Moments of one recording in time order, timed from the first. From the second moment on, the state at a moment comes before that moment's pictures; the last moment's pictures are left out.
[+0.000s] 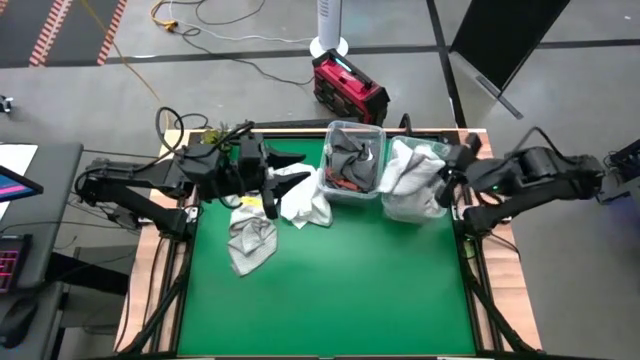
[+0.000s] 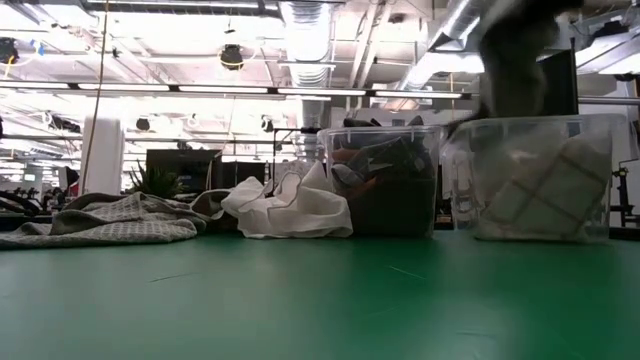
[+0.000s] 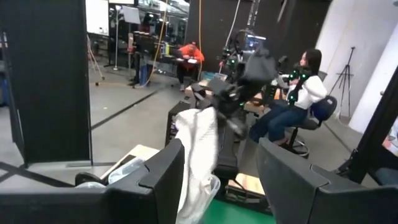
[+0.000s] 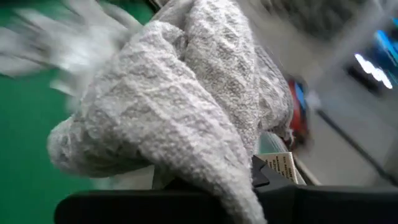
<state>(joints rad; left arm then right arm) -0.15 1.24 1.43 -0.09 -0.40 -0.15 0.18 0.81 1.22 -1.22 0.73 0.38</state>
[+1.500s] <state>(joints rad) -0.31 1.23 1.42 -0.12 -0.41 -0.14 -0.49 1.34 0.73 -0.82 0.31 0.15</state>
